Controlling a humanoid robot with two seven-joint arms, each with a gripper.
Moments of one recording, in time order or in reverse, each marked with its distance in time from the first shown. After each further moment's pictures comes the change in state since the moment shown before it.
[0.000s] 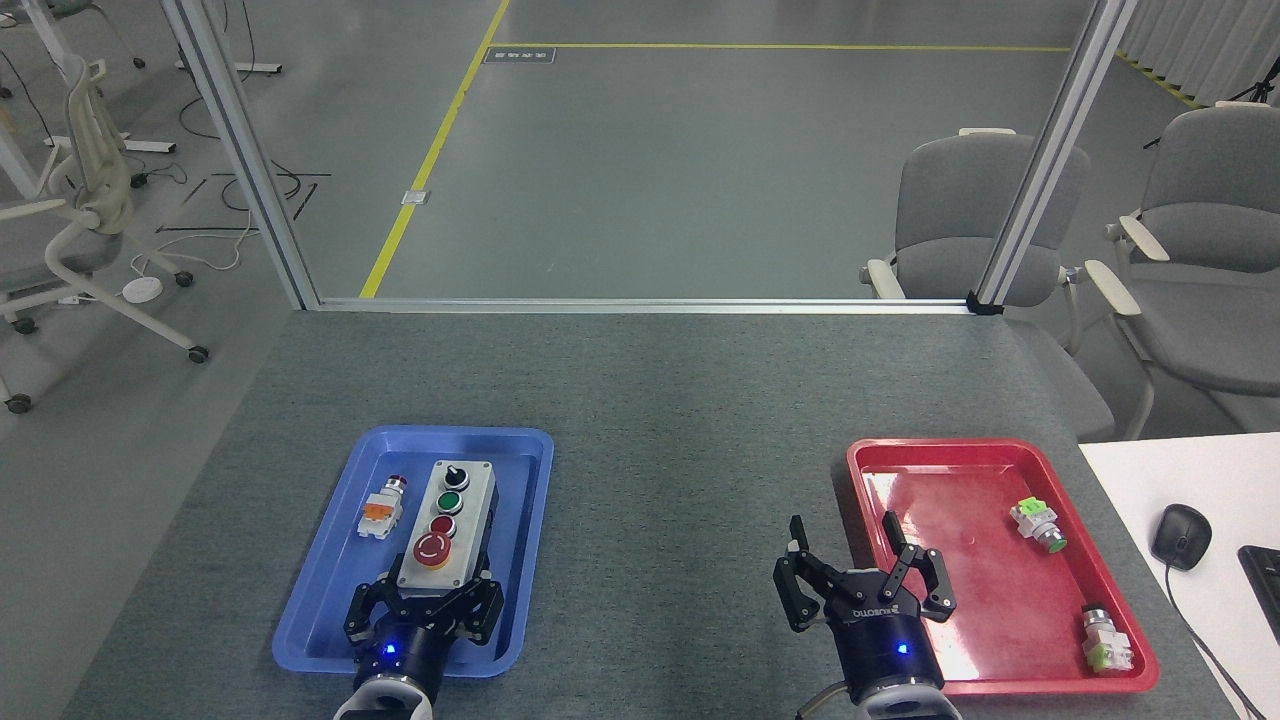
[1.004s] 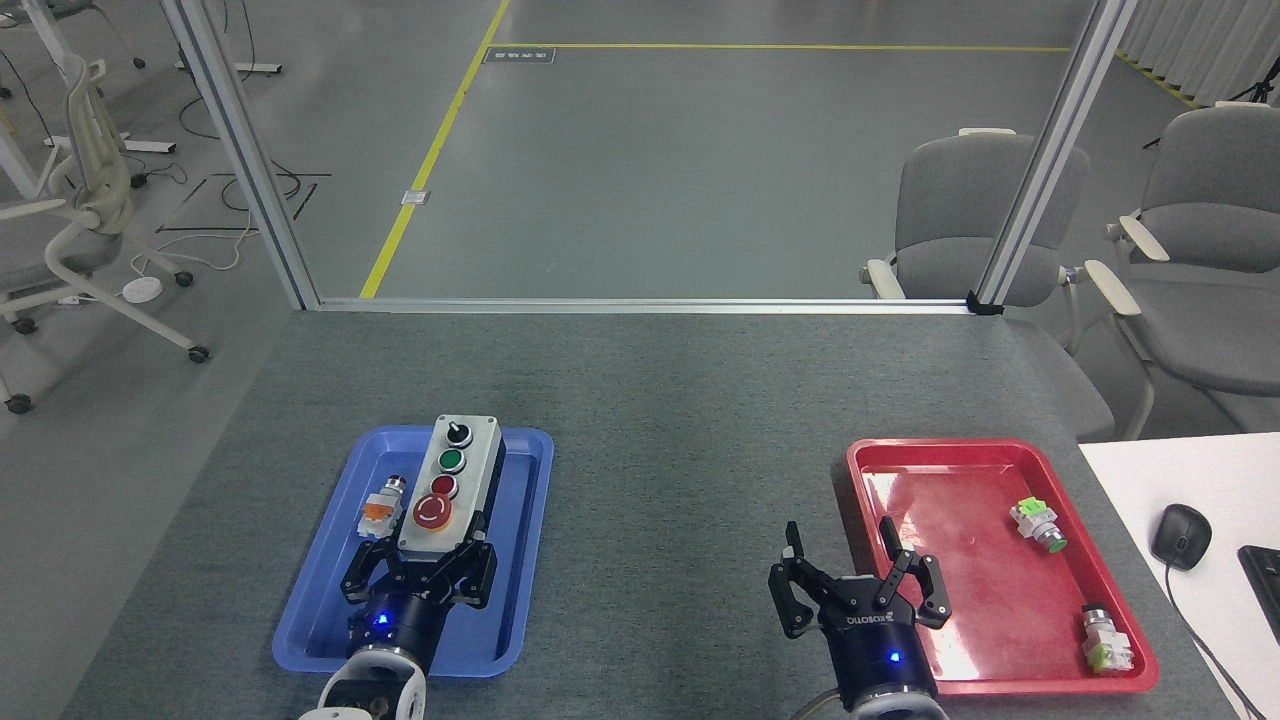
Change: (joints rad) left arm -0.009 0.015 0.000 -0.110 0.004 -0.036 -0.003; right arm 0.013 0.023 -0.003 0.004 0.044 0.012 -0.012
